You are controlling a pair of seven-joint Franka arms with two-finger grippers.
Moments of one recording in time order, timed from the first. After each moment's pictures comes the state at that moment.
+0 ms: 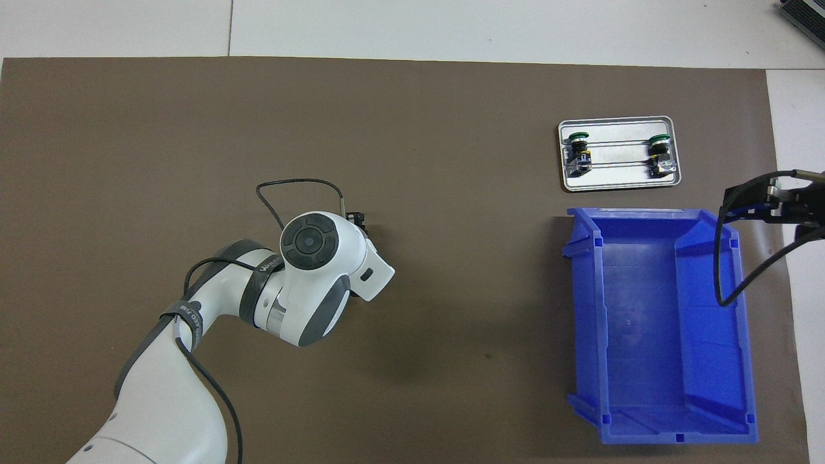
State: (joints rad) left arm -0.58 0.34 -0.01 -2.05 -0.10 2.50 1.07; right arm 0.05 -0.06 -0.06 -1.65 -0.04 1.58 0.26
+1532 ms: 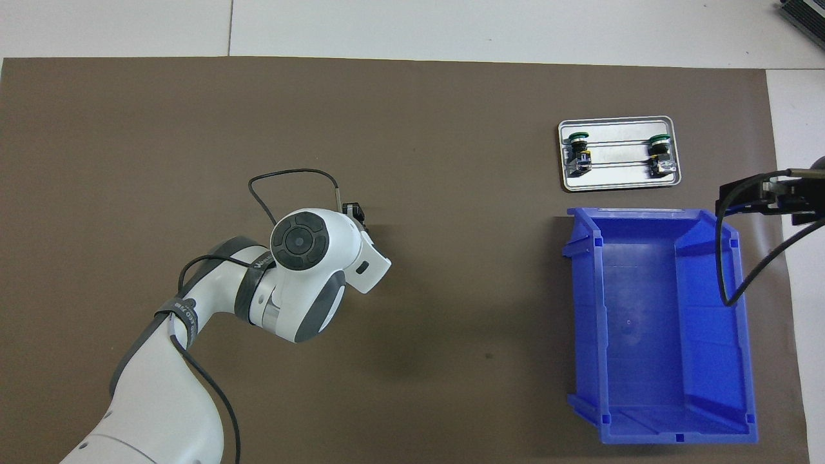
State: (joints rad) left arm -0.58 0.34 0.00 -2.04 -0.10 2.57 1.08; right arm 0.05 -0.02 -0.06 -1.61 -0.04 1.59 0.12
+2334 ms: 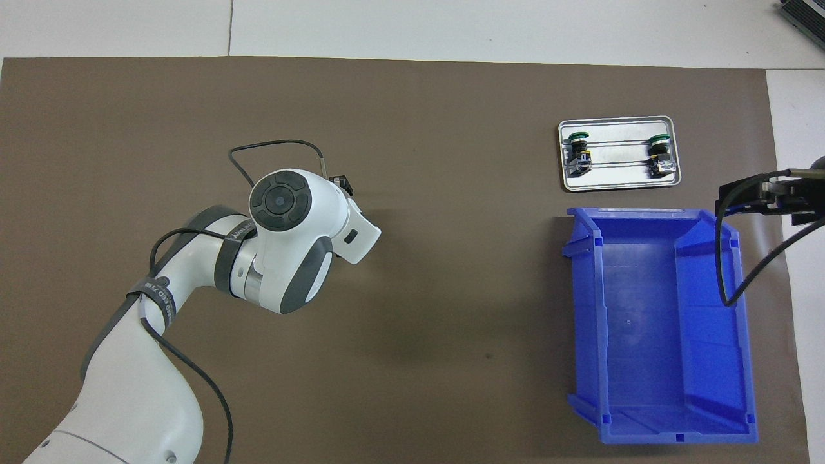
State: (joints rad) left arm -0.54 0.35 0.02 -1.90 -0.10 2.42 1.08; right arm 0.05 -0.02 -0.06 -1.61 -0.04 1.59 0.12
